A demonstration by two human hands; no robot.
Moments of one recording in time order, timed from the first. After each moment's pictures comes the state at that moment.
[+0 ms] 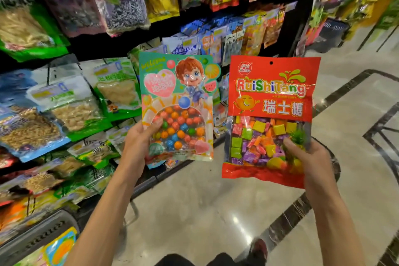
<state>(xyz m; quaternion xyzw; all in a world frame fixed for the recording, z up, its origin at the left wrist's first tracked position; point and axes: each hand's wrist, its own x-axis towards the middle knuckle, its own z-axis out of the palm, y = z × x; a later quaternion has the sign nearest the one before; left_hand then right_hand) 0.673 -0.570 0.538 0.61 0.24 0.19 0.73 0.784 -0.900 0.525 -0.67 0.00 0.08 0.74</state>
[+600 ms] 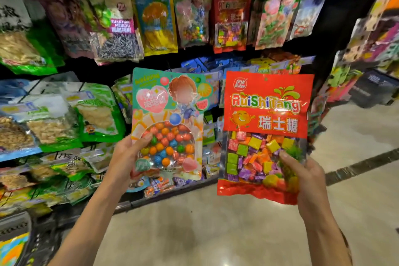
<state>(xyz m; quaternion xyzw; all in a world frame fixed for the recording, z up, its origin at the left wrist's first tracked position) 0.875 -0.669 0.565 0.57 0.27 0.30 0.72 1.081 -0.963 0.561 -0.63 -0.09 0.15 0.75</state>
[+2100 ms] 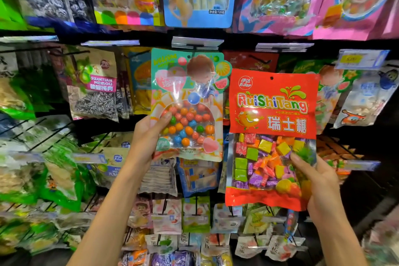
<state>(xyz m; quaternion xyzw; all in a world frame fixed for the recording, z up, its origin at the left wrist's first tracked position) 1.231 -0.552 0.660 0.59 0.23 0.48 0.61 1.478 -0.773 0.614 -0.56 -0.28 0.22 0.75</state>
